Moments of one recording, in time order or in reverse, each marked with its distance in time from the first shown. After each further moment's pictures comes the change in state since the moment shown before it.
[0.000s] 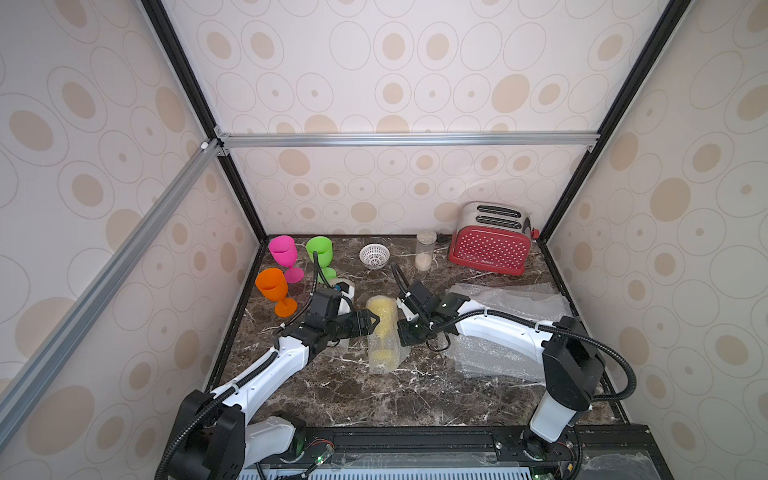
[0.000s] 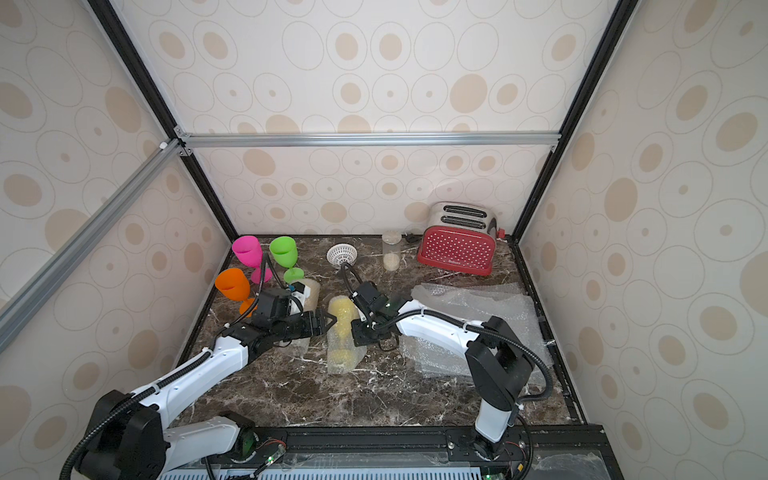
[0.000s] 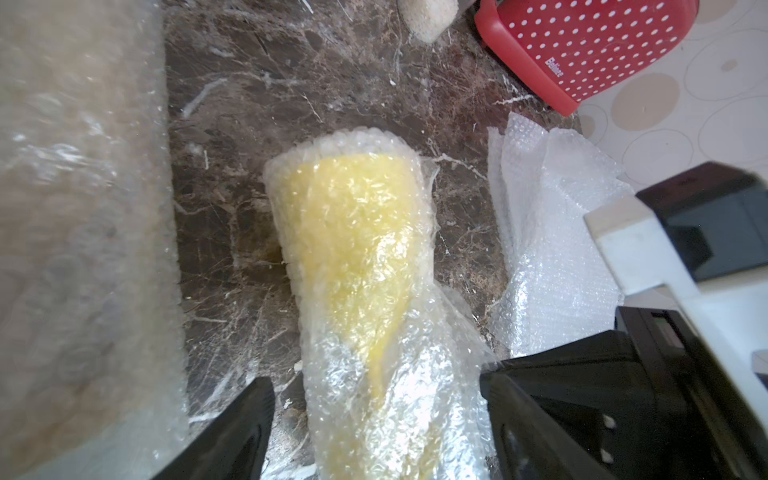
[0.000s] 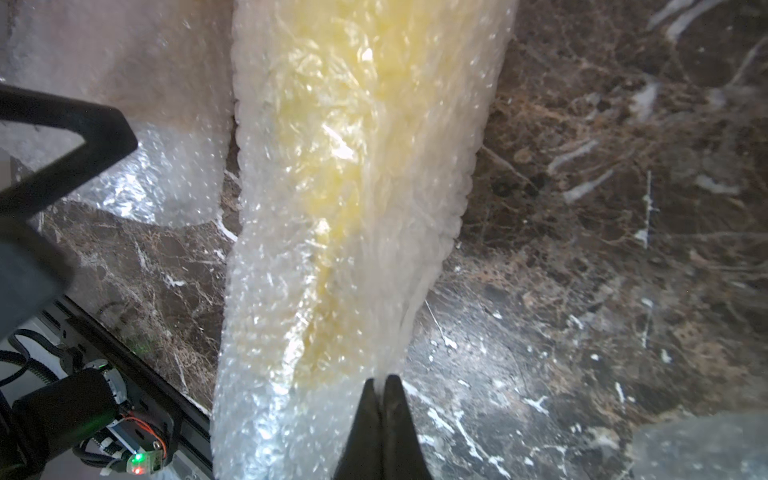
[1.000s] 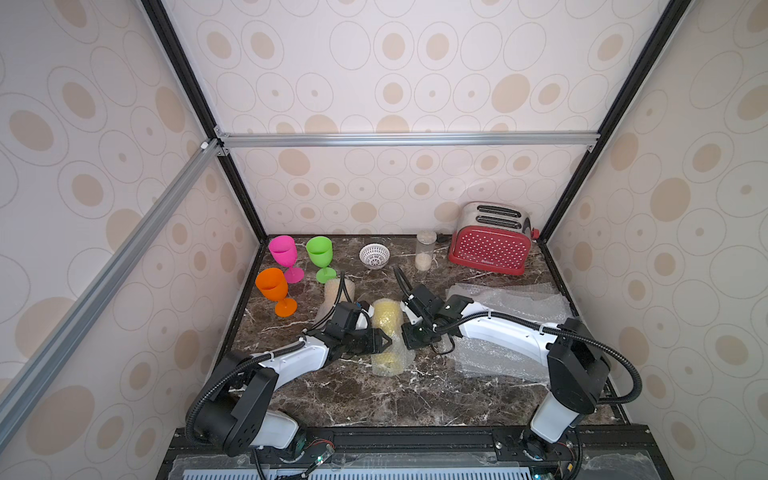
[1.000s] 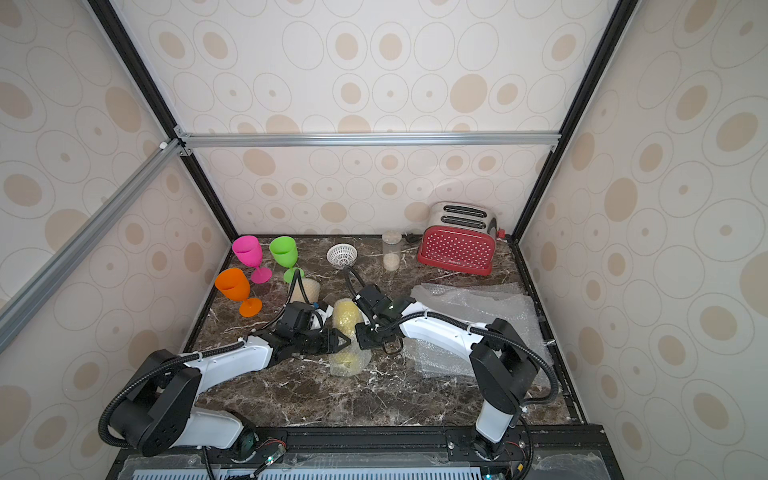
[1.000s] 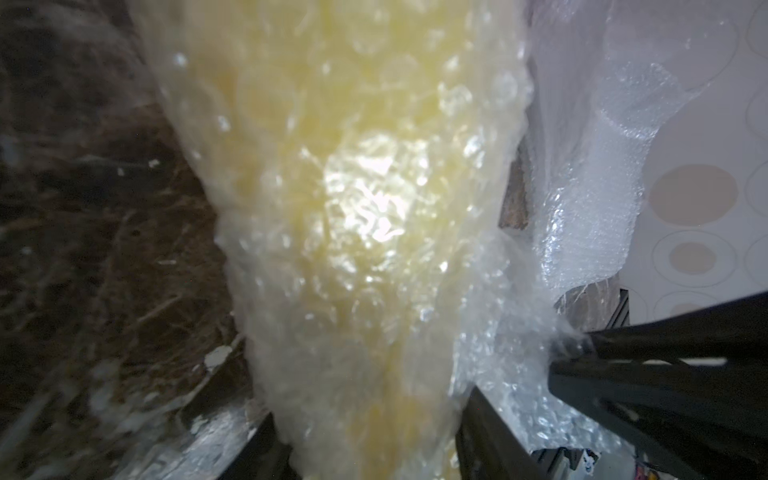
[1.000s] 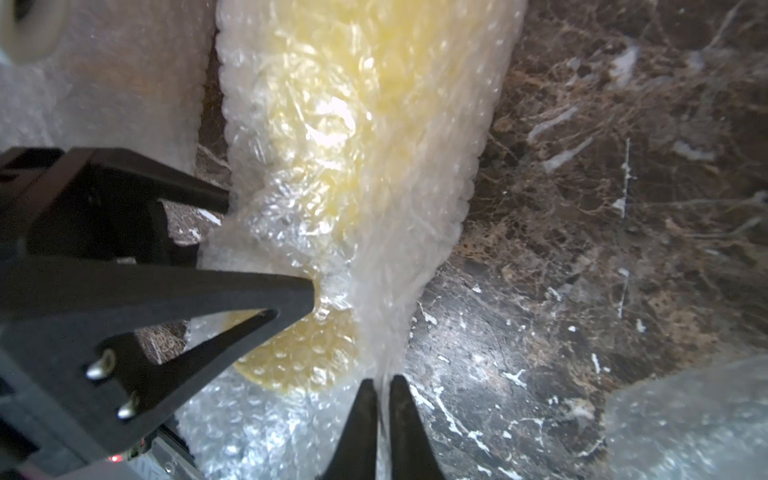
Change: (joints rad) left arm -0.125 0.213 -0.085 0.190 0.088 -0.042; right arm -0.003 -0.014 -0.021 -0.019 0.021 -0.023
